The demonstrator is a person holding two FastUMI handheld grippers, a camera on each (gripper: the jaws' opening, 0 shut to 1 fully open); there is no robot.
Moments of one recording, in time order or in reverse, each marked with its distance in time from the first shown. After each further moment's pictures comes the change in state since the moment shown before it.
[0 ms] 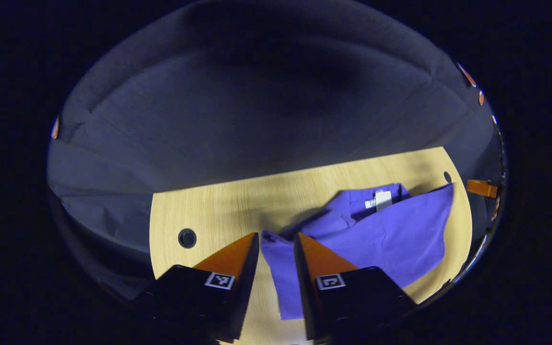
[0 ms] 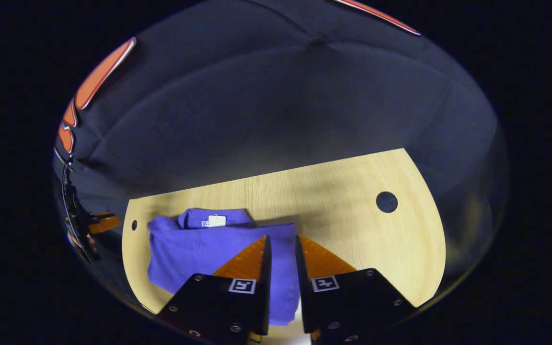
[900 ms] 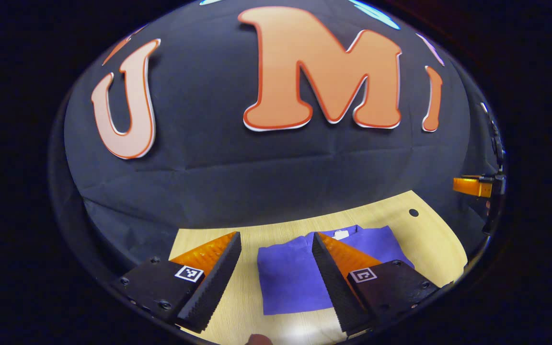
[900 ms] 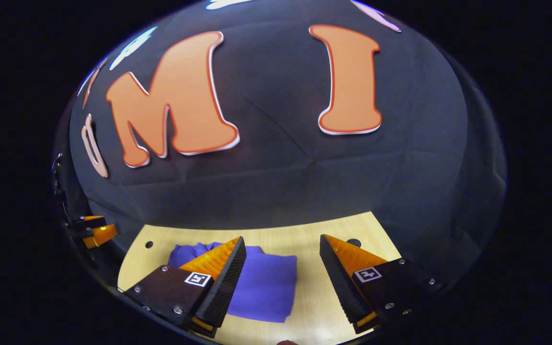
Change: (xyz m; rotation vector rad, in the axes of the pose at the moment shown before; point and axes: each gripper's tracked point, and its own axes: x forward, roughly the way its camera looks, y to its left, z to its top) left arm -0.199 -0.056 -0.030 -0.005 -0.483 0.033; right arm -0.211 0.041 0.018 -0.084 -0.503 -0.035
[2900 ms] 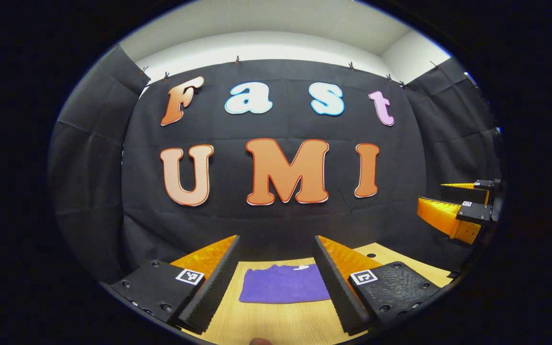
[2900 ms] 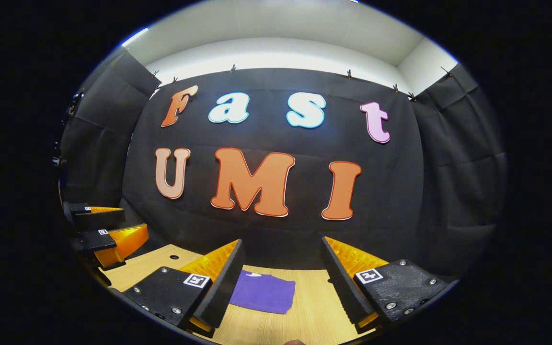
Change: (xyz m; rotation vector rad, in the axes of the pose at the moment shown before) left arm -0.366 -0.093 -0.040 -0.025 -0.581 0.056; right arm -0.328 0.080 -0.044 -0.208 -0.566 0.005
